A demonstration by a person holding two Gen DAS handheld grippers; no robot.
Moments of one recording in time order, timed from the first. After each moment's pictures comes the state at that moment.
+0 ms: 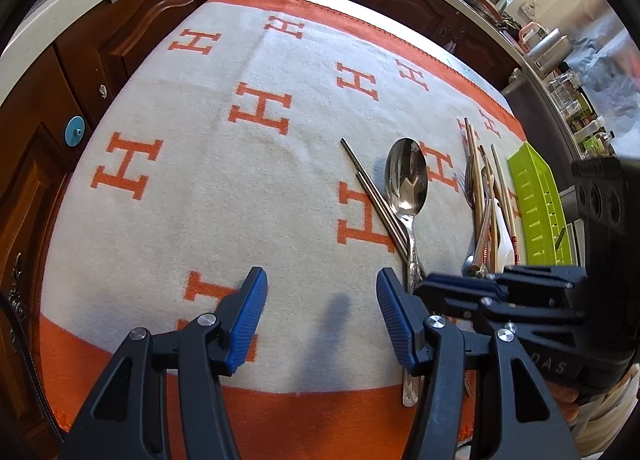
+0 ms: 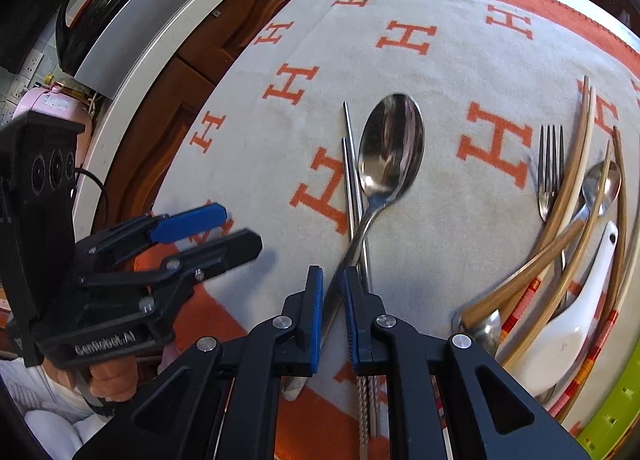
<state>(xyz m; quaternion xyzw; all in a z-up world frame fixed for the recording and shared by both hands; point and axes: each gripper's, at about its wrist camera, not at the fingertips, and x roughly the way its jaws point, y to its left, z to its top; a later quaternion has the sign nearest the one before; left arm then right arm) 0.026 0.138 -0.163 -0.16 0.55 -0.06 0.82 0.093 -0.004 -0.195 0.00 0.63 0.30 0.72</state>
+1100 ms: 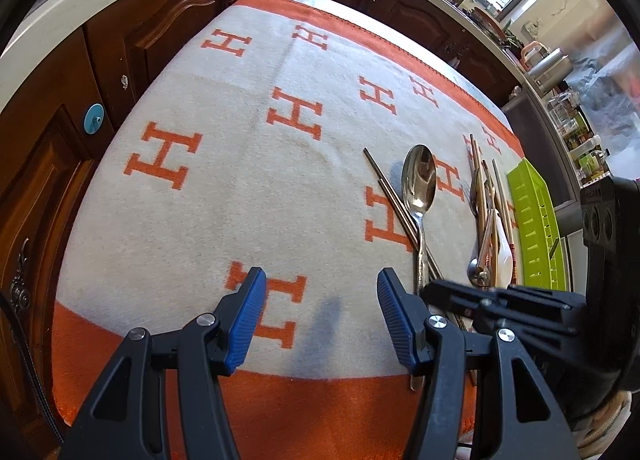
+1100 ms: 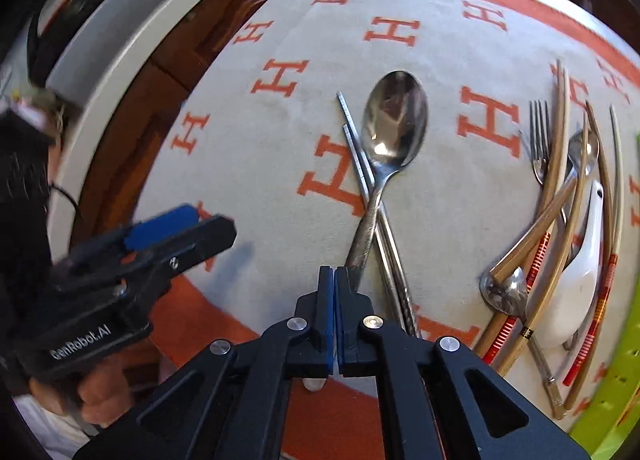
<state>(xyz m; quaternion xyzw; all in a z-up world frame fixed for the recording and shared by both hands) 0.013 0.170 -0.161 -0.19 0.54 -0.05 0.82 0.075 0.016 -0.189 0.01 0.62 0.21 0.76</state>
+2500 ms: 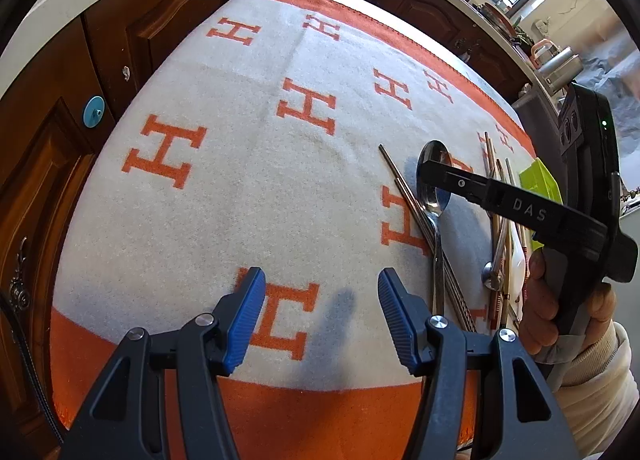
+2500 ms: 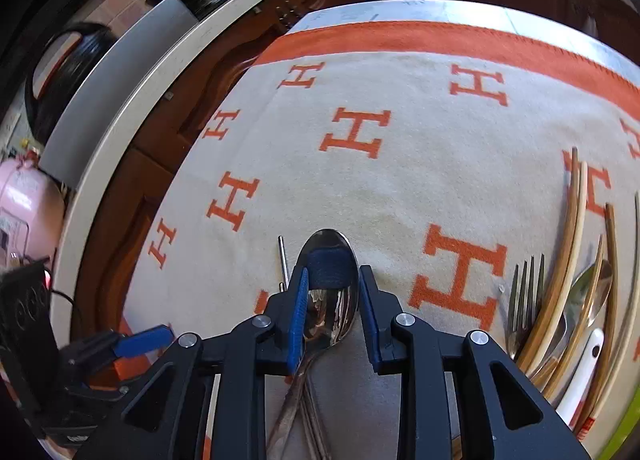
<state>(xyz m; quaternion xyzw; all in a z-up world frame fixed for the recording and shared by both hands) 0.022 0.173 -0.172 -0.19 0.55 -0.04 0.81 0.164 0.012 -0.207 0.03 0.55 0.25 0.80</state>
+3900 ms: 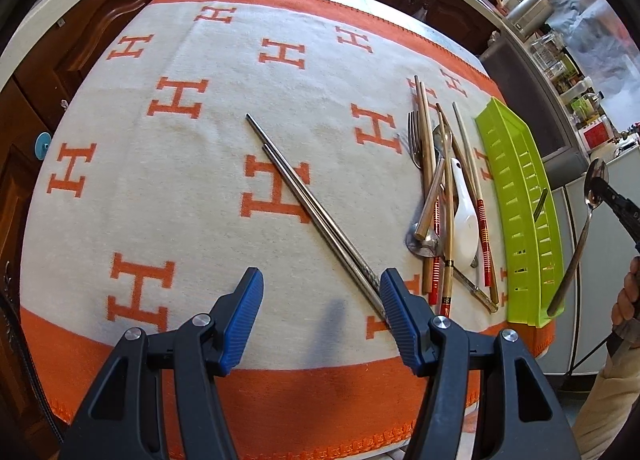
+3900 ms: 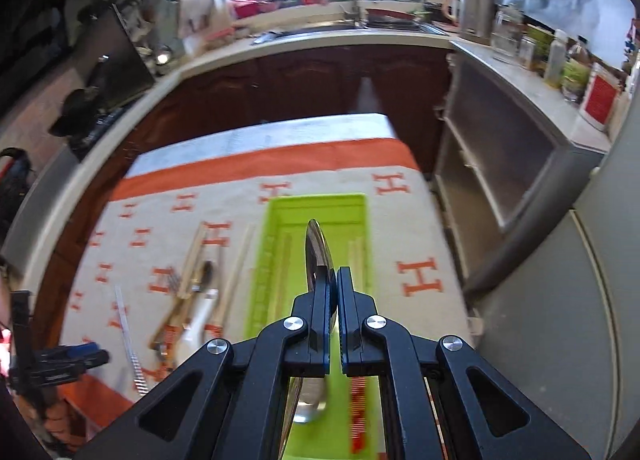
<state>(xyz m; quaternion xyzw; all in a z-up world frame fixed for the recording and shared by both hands) 0.027 0.080 -0.153 -0.12 0.58 -0.09 0.80 0.037 -0.317 -0.051 0.04 0.44 -0.04 0.90</state>
